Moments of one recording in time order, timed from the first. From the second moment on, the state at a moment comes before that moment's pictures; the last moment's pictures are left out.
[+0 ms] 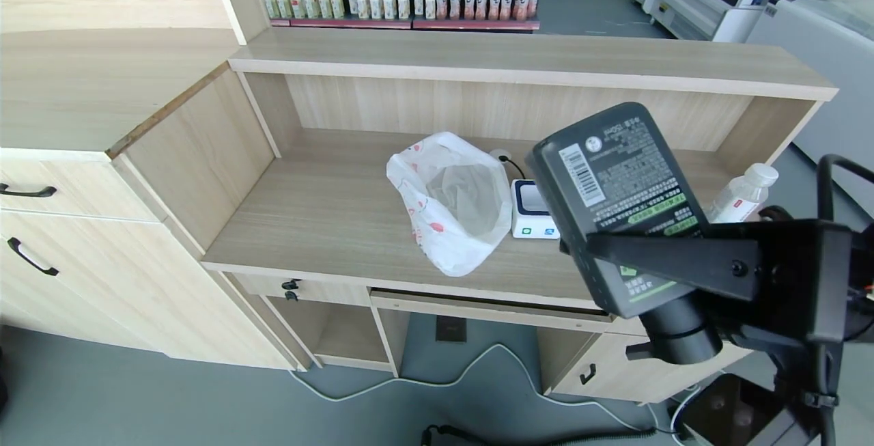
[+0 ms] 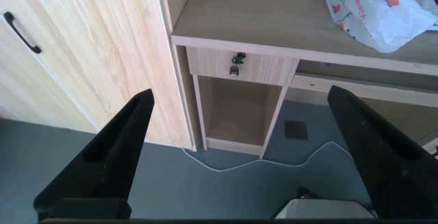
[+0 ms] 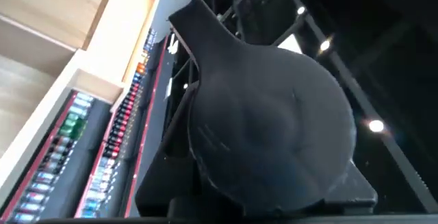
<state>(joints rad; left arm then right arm) 0.00 0.00 0.00 -0.05 0.04 0.00 0.61 1.40 -0.58 -1.04 0.86 -2.43</state>
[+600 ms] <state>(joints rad) 0.00 0.00 0.00 -0.05 0.04 0.00 0.68 1.35 -0.58 -1.03 0.95 -2.45</state>
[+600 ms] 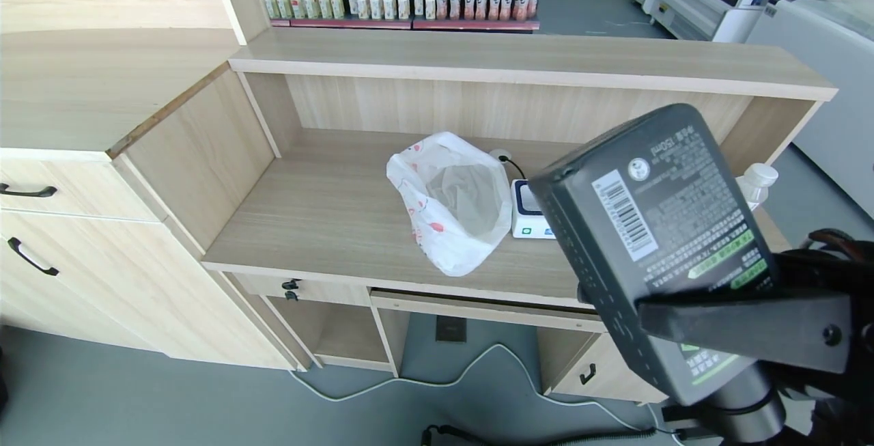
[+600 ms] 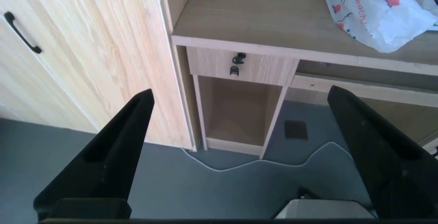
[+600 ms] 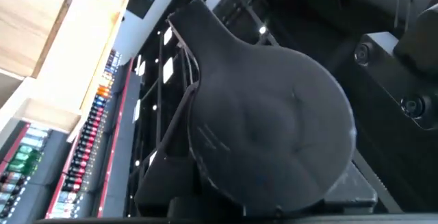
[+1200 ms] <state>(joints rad) 0.00 0.00 0.00 -0.05 0.04 0.00 0.71 1.31 -0.57 -0.85 0.96 -2.49</state>
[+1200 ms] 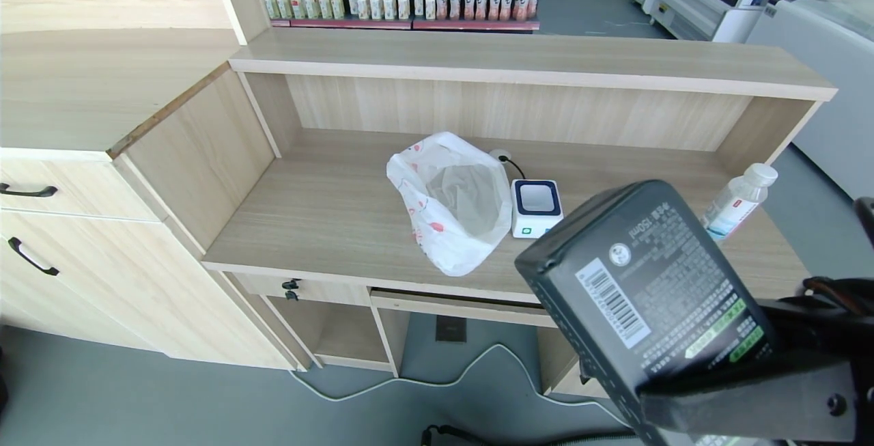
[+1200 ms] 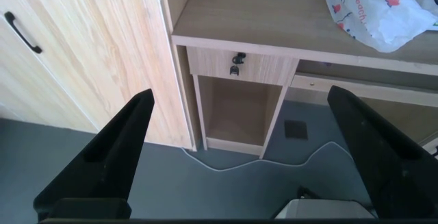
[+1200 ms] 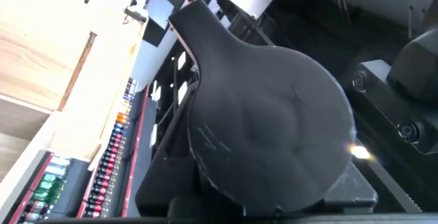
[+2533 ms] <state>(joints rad) 0.00 0.00 0.00 -0.05 0.04 0.00 -0.06 1.21 -0.57 -0.74 0.34 -1.18</state>
